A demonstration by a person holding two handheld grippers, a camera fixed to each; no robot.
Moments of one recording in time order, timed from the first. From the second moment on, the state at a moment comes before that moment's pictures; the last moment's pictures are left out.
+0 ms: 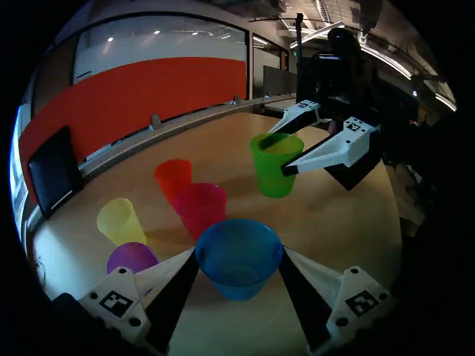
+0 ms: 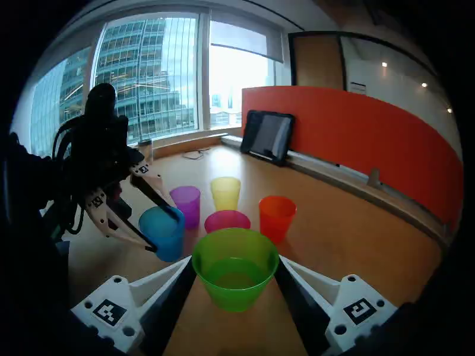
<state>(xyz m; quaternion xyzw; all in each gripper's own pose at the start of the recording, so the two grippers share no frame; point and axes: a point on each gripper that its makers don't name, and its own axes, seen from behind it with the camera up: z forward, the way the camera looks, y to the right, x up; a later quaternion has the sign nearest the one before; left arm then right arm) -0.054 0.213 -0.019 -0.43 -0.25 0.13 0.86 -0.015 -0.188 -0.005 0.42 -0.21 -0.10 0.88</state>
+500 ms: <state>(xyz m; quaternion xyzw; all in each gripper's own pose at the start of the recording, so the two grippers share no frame) -0.070 0.215 -0.016 -0.44 -0.26 0.13 0.85 -0.024 -0.186 -0.003 0.42 -0.22 -0.10 0.87</state>
